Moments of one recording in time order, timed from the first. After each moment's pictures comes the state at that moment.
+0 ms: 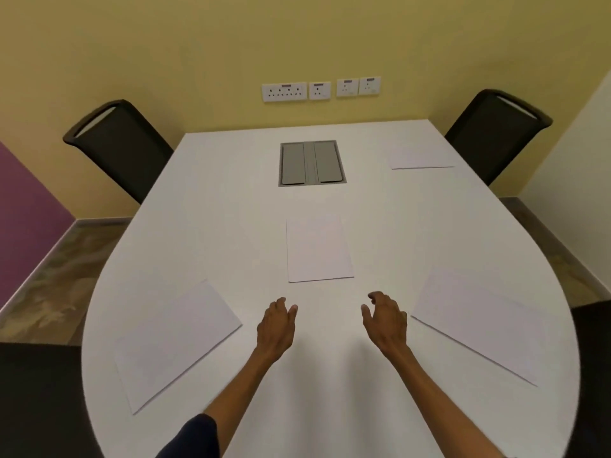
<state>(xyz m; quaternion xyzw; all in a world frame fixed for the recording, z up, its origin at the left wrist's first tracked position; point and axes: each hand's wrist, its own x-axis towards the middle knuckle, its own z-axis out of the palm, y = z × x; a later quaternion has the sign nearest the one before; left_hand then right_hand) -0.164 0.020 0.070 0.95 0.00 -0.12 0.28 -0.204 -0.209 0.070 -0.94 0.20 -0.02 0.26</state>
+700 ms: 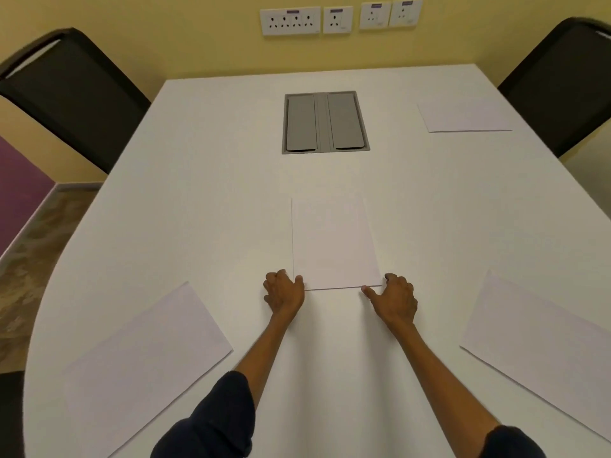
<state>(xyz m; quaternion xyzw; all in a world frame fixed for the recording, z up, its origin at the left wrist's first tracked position) 0.017 -0.013 -0.024 0.91 0.19 -0.14 0.34 -0.037 -0.222 -0.030 -0.91 0.29 0.06 0.27</state>
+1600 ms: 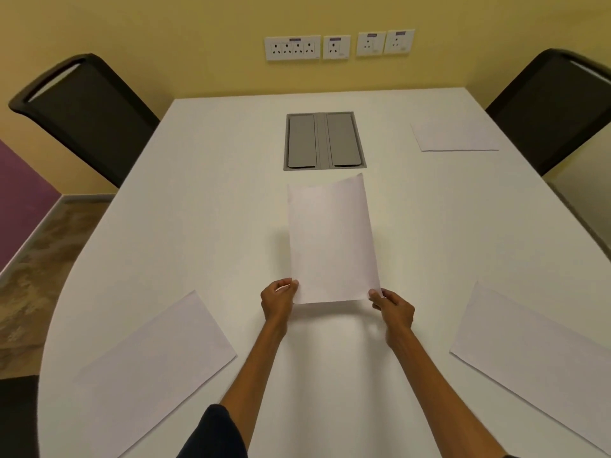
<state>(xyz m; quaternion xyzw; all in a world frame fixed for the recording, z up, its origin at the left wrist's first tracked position) 0.001 0.005 0.001 0.69 0.28 -0.07 0.67 -0.059 -0.213 0.003 -0.58 0.42 -0.04 0.69</state>
